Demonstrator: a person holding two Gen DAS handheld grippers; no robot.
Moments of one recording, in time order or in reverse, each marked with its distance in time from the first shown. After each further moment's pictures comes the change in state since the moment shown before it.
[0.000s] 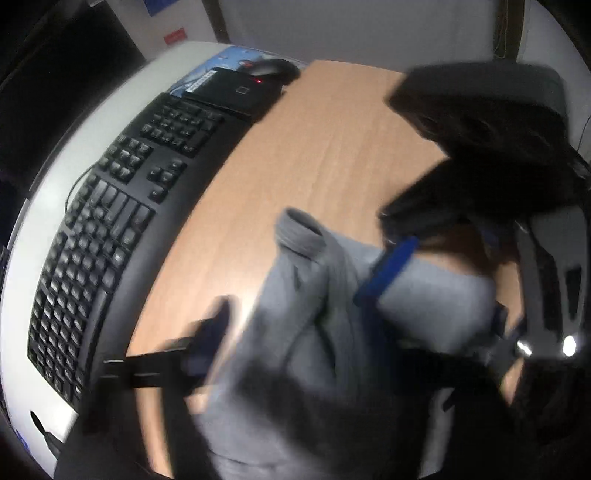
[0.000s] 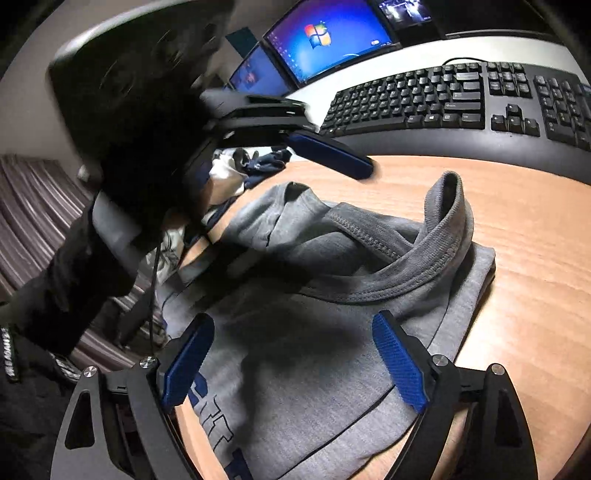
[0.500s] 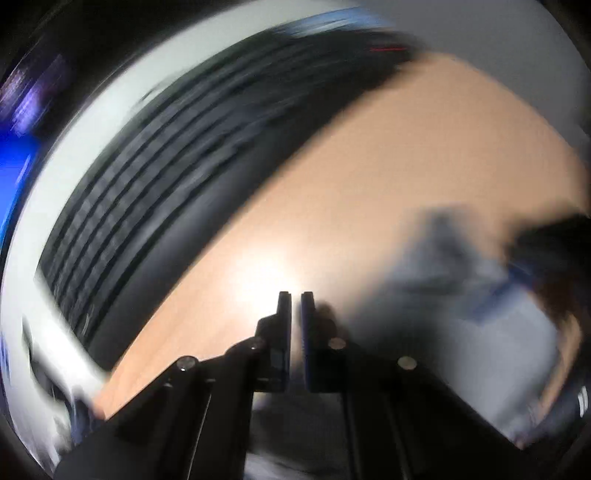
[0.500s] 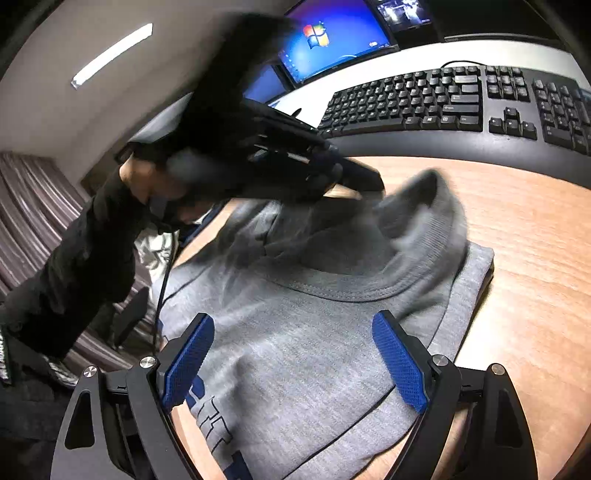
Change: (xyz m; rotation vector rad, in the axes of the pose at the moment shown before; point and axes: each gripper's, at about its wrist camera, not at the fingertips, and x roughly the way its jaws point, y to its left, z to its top) left arm 0.021 0.072 -0.026 -0.422 0.129 0.167; right arm 0.004 0.009 -0.003 -0.005 -0.003 -0.032
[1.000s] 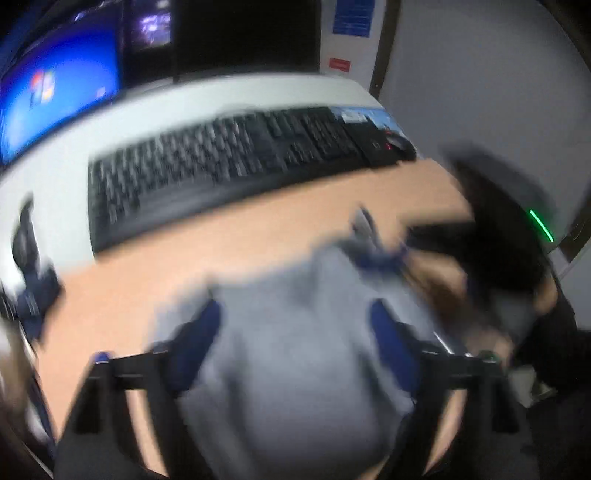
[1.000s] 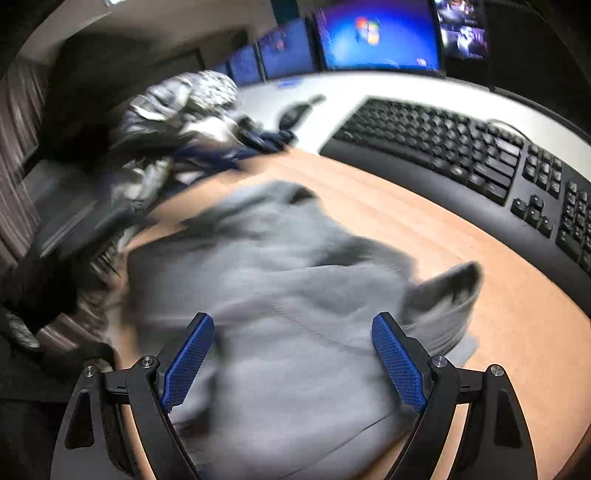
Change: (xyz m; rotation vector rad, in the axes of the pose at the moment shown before) left arm -0.091 -0.040 -0.122 -0.297 -0.310 -0.131; right arm 0.033 0.005 0.047 -0.255 0.136 -0.187
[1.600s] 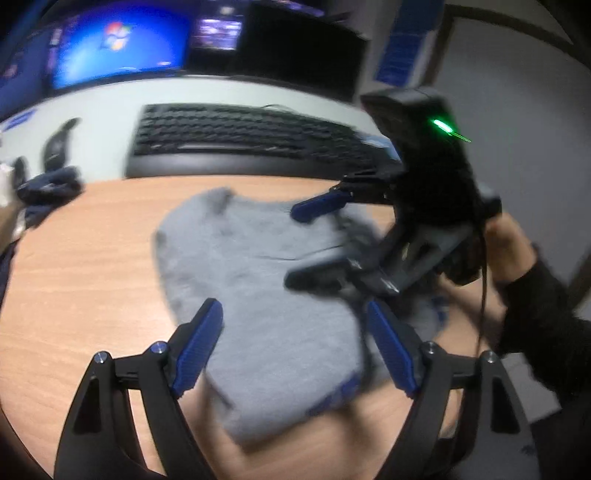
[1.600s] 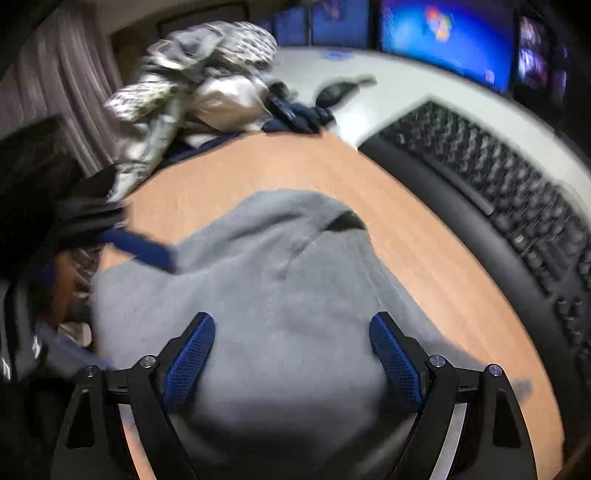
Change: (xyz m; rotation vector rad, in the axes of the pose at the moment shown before) left arm -0.020 0.008 -0.066 -0.217 -0.156 -0.008; right arm 0.042 0.029 0.060 -0.182 0.142 0.024
